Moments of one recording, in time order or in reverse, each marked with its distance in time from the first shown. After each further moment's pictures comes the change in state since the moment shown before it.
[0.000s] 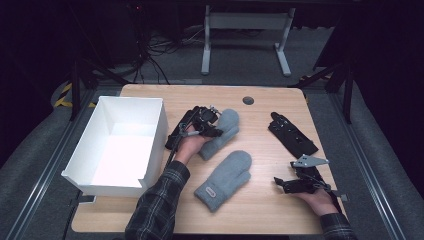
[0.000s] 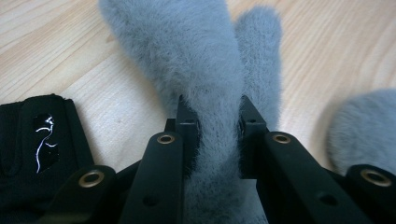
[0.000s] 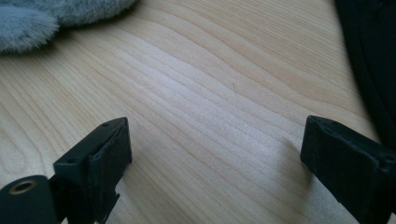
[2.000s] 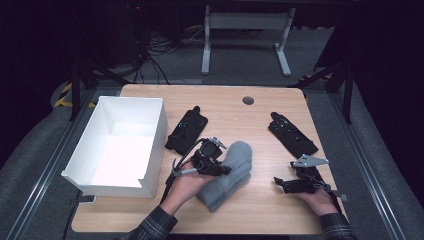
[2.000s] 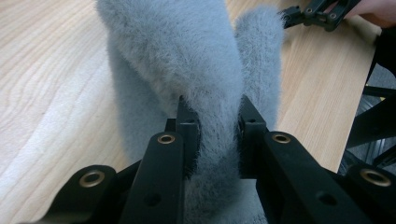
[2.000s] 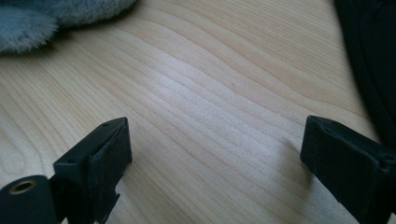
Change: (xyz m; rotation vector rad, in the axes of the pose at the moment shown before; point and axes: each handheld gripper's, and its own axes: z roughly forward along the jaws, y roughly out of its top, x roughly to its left) left arm -0.119 -0.056 -0.064 0.043 -0.188 -0.028; right arm 0.000 0.000 0.000 0.000 -0.003 0.001
